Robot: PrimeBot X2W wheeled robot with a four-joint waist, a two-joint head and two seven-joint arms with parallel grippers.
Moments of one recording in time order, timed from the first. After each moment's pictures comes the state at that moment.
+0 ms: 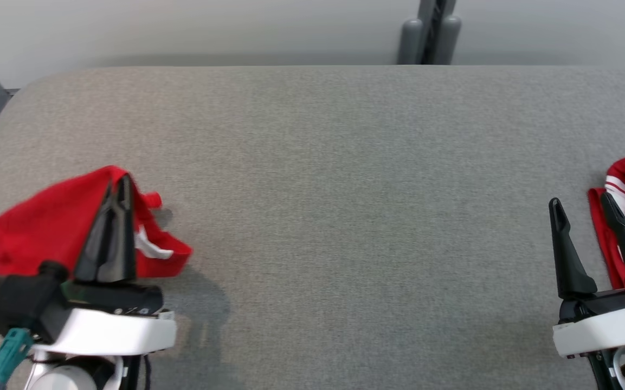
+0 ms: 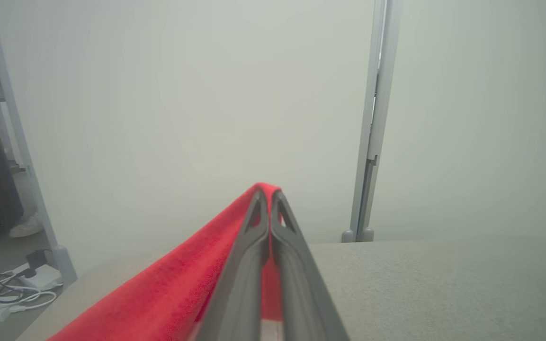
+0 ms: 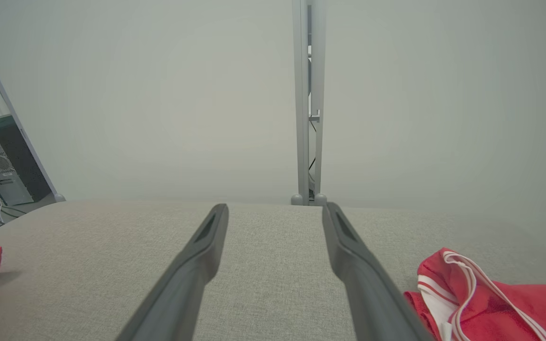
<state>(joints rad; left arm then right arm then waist) -0.03 0.14 -0.05 -0.32 -0.24 0.07 -0.04 -0.01 -0.07 -0.07 -0.24 0.19 0.13 0.04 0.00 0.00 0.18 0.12</state>
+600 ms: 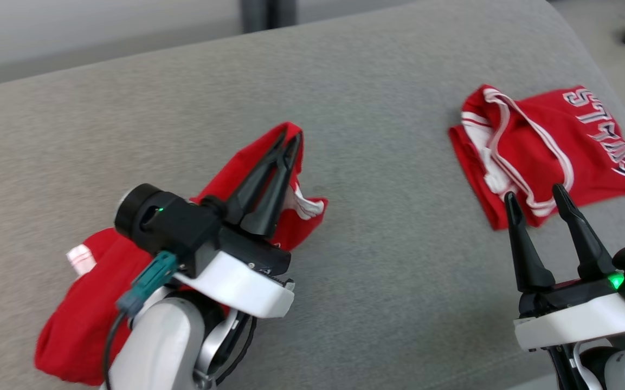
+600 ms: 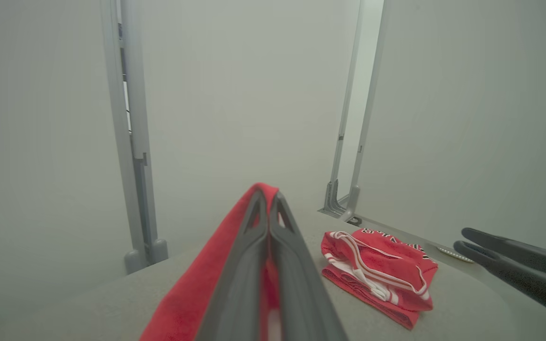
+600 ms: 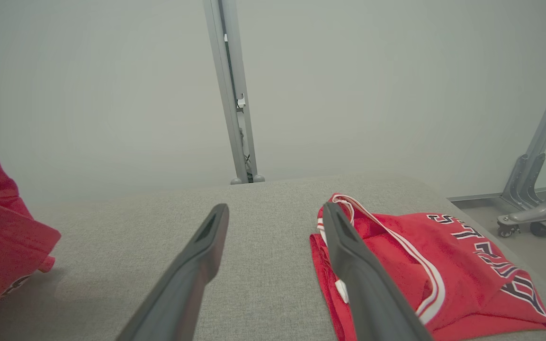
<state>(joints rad) -0.31 0.07 -0.36 -0.22 -0.24 -0.04 0.03 -0.07 -0.06 0.04 -0.17 0.23 0.13 -0.03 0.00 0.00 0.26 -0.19</state>
